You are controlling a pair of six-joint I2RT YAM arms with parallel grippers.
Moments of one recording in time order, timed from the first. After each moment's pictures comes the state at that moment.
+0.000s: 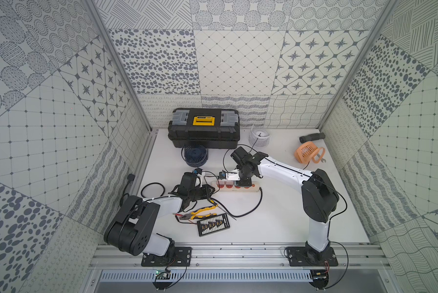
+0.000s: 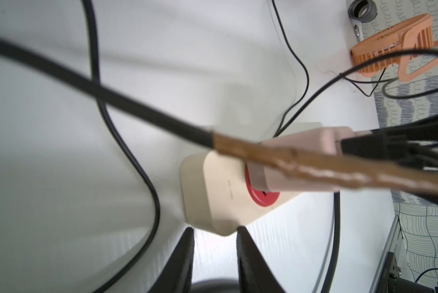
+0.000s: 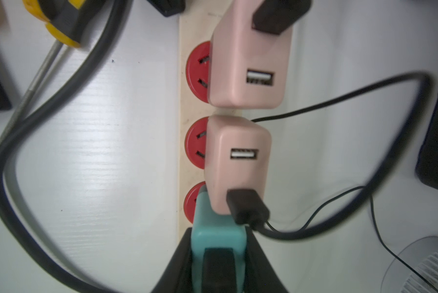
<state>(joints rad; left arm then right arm) -0.25 1.49 0.45 0.23 0.40 -0.52 0.75 1.95 1.50 -0.84 -0.01 -0.91</state>
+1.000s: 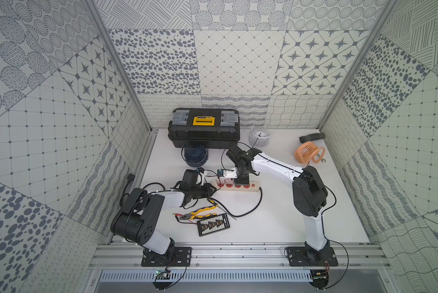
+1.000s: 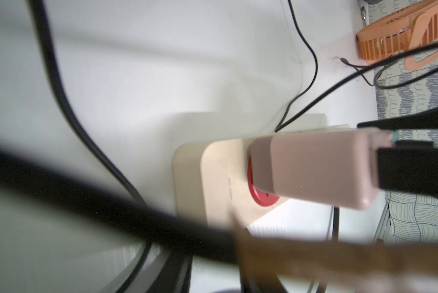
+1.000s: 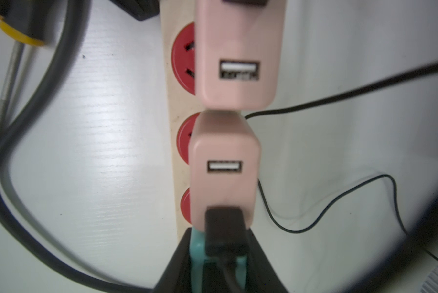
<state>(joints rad) -0.23 1.59 0.53 0.19 0.47 -0.50 0.75 2.07 1.66 -0.99 0.05 -0.81</state>
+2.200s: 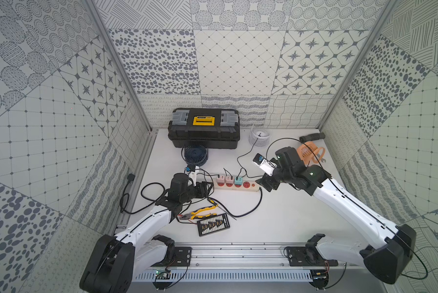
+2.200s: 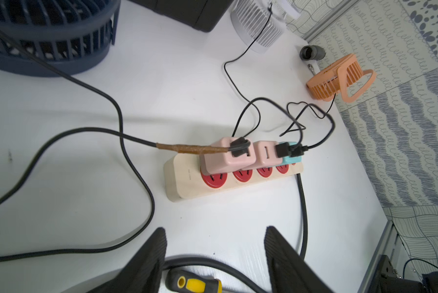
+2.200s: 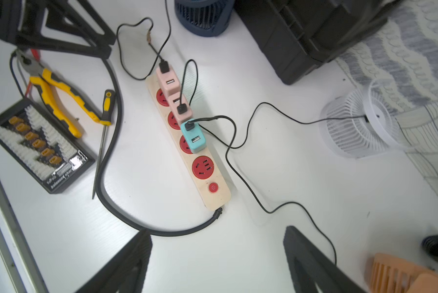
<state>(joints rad) -0.23 1.04 0.41 0.07 0.33 -0.45 0.57 1.13 1.06 -0.68 -0.11 -0.37</state>
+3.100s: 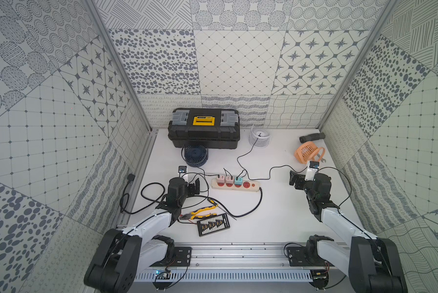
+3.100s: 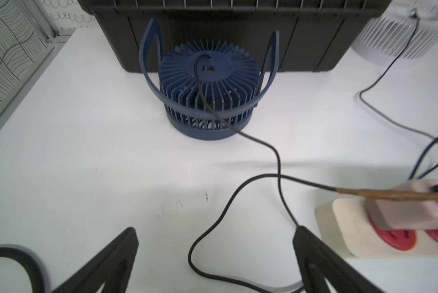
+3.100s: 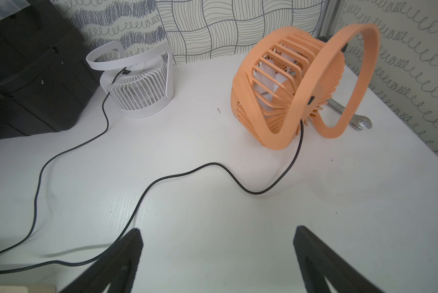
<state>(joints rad) -0.16 1.25 0.27 0.44 -0.15 -0.06 -0.04 1.14 0.30 0.44 -0.04 0.12</state>
